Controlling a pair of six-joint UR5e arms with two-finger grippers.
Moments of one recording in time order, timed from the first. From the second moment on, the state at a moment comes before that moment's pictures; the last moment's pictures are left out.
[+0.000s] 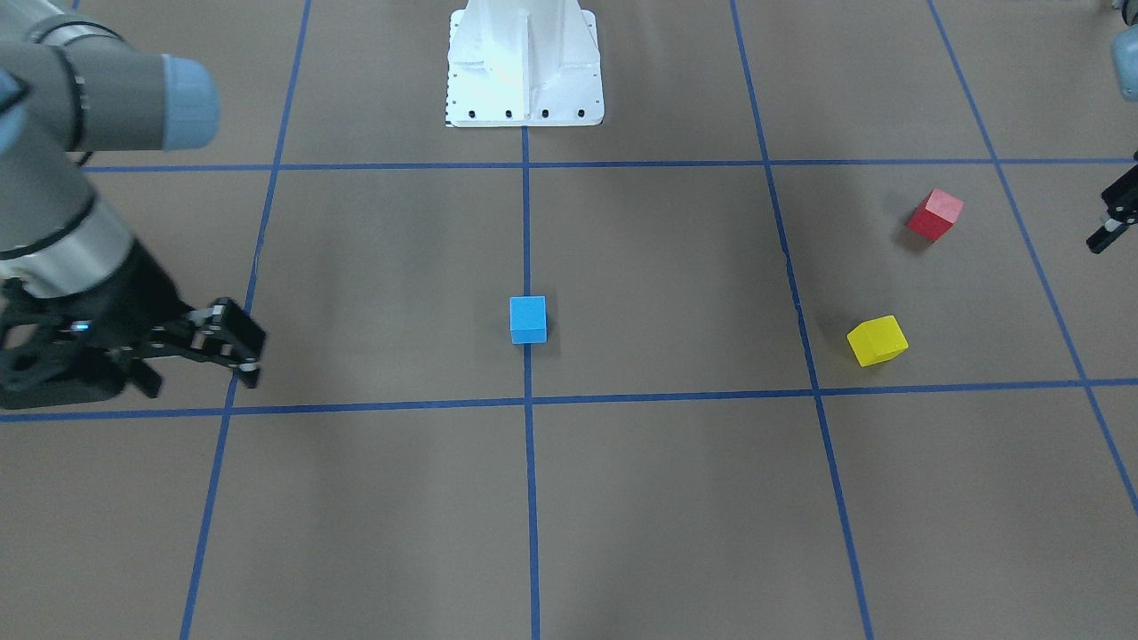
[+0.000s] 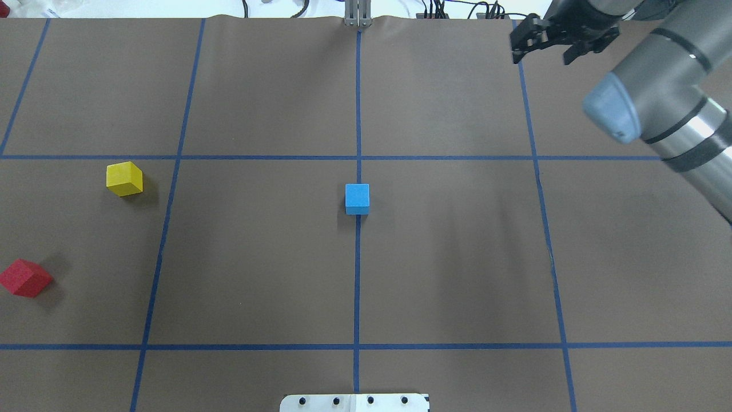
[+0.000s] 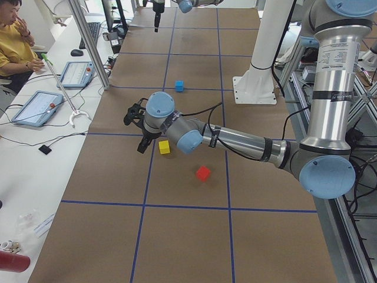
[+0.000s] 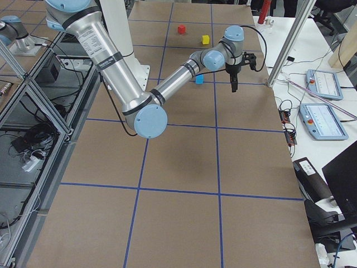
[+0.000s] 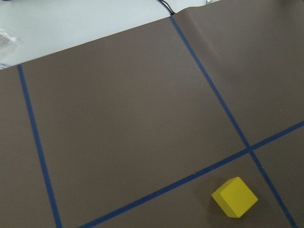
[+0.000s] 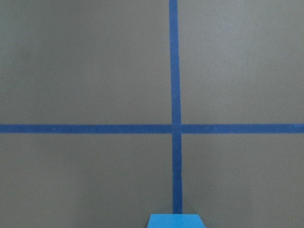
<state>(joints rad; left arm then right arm) -1.38 -1.59 -1.76 -2.13 -2.43 -0.36 1.12 -1.04 1.69 -1.55 2.18 0.68</state>
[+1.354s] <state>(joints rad) -0.81 -1.22 -1.79 -2.58 -2.00 -0.51 1.42 -1.38 1.71 -1.48 2.36 0.08</state>
